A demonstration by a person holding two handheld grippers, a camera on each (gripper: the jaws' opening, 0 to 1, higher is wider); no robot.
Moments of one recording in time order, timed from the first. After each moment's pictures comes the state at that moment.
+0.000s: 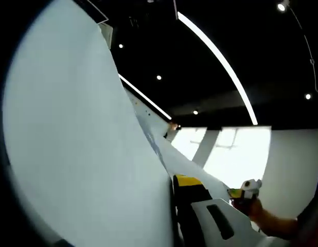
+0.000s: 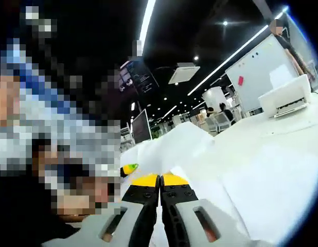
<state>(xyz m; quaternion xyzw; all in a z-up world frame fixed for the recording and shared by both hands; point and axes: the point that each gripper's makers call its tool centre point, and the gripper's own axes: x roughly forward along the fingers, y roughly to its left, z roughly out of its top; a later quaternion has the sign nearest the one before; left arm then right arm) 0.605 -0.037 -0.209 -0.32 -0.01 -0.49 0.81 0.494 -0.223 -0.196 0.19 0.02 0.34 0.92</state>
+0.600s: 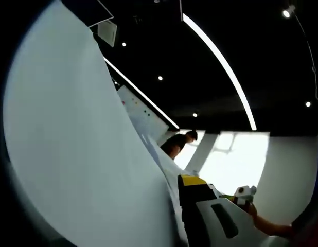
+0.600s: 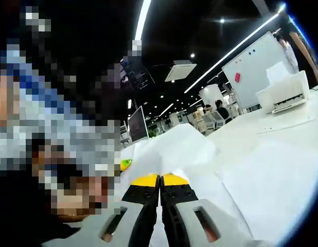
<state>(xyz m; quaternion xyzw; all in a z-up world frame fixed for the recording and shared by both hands) 0.606 -0.036 -0.206 -0.34 0.00 -0.50 0.80 0.500 -0.224 -0.206 0.19 0.03 0.34 0.92</state>
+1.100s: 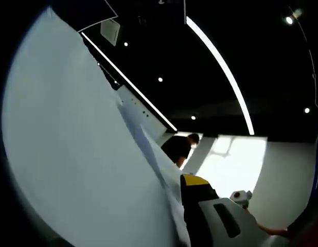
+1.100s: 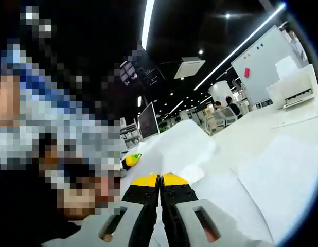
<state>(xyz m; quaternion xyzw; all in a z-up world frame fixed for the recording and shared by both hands) 0.606 -0.035 -0.203 -0.36 0.00 -0.50 0.79 0.498 -0.198 -0.212 0.19 0.04 0.38 0.90</state>
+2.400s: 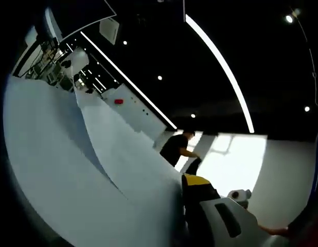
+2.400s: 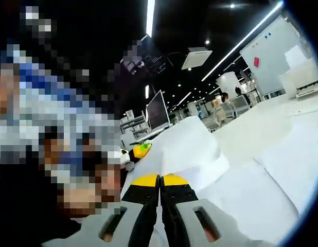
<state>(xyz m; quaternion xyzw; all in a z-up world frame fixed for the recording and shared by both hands) 0.604 -0.037 -0.204 -0.36 0.00 -0.50 0.79 0.508 -0.146 -0.230 0.19 0.07 0.42 0.89</state>
